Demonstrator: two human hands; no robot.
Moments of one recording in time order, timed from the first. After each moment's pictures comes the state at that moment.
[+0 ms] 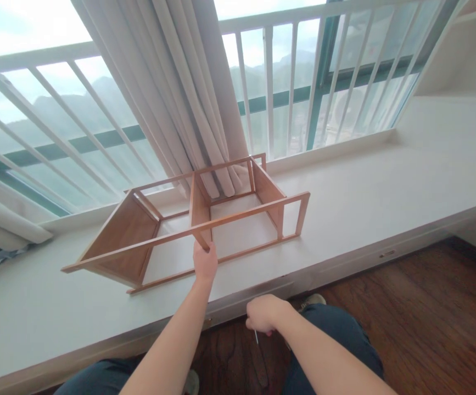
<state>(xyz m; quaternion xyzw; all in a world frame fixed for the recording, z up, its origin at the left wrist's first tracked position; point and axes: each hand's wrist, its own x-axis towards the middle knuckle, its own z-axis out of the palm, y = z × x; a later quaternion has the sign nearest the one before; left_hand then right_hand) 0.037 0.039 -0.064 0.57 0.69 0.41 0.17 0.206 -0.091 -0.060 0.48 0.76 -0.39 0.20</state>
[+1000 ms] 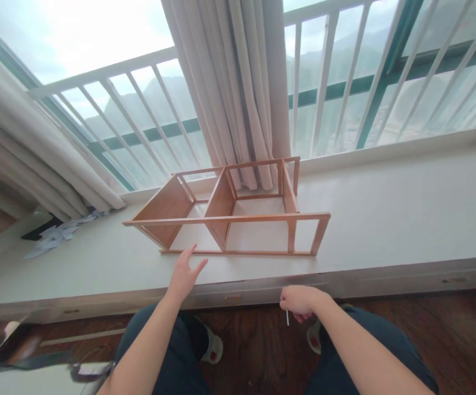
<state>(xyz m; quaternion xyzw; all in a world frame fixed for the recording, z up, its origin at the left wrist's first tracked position) -0.156 -0.063 -0.032 0.64 0.68 0.33 0.13 0.214 -0.102 -0.080 0.48 0.72 -0.47 0.16</state>
